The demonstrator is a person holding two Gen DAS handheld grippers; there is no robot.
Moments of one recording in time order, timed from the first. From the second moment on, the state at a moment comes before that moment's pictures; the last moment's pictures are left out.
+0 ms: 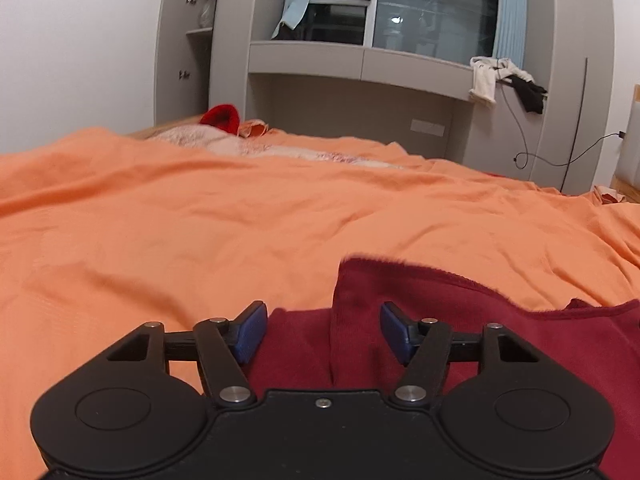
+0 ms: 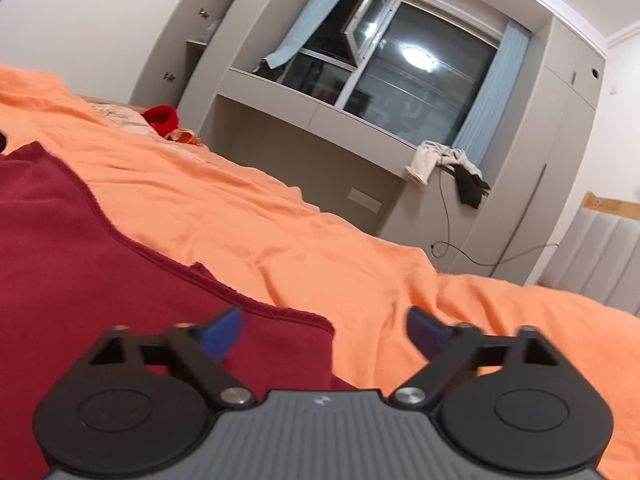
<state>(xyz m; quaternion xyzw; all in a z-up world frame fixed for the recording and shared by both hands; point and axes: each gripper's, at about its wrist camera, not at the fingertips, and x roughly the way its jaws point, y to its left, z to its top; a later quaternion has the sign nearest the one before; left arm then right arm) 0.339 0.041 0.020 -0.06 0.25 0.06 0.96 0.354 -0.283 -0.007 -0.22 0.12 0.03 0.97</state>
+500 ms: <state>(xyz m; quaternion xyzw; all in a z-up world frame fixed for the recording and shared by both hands) 0.319 0.030 0.024 0.01 0.26 0.03 0.96 0.364 -0.305 -0.026 -0.20 0.20 0.02 0.96</state>
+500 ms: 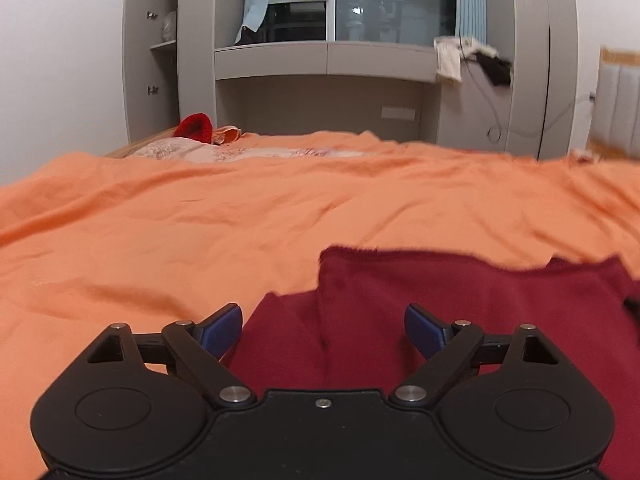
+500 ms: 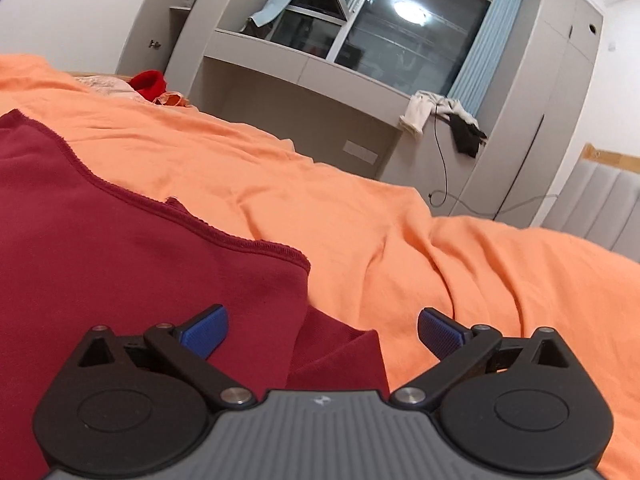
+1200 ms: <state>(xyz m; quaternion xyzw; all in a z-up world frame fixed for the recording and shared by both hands) 0.304 0.059 0.020 -0.05 0.27 0.05 0.96 0.370 -0.319 -0.024 -0.15 0.23 0.03 0.96</state>
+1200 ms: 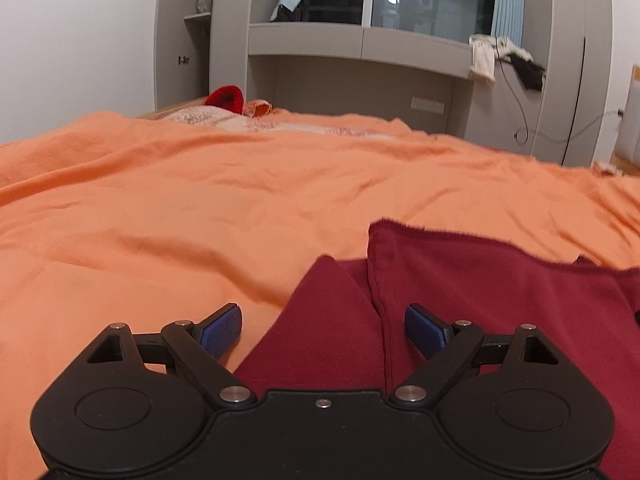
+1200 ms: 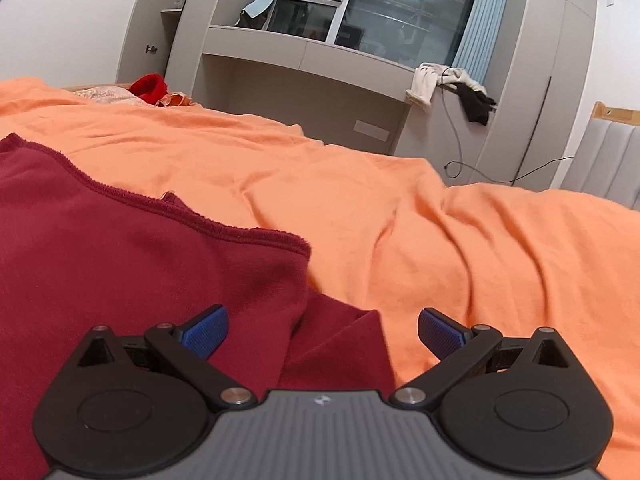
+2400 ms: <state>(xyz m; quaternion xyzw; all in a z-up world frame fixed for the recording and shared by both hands) 0.151 0.048 0.003 -0.25 0.20 -0.12 0.94 0.220 -0.234 0.011 -0.12 0.12 0.20 0.96</state>
